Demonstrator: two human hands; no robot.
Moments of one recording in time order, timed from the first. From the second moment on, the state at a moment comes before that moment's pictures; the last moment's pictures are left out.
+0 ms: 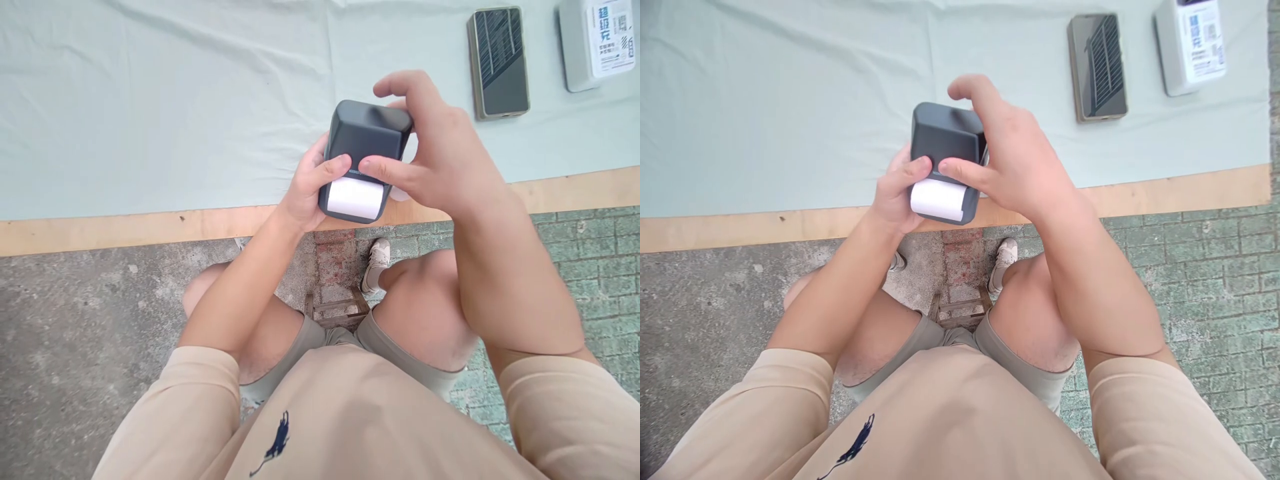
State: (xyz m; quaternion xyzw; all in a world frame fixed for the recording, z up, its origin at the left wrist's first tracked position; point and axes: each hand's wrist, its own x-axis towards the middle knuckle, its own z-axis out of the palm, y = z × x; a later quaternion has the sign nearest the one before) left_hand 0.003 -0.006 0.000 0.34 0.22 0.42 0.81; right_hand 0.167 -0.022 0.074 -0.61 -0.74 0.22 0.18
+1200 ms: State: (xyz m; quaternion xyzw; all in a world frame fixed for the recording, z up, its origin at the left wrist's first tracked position) left_hand 0.007 -0.002 -0.009 0.37 0.21 0.42 0.80; right_hand 0.172 -0.025 0.077 -0.67 -0.73 0.08 0.12
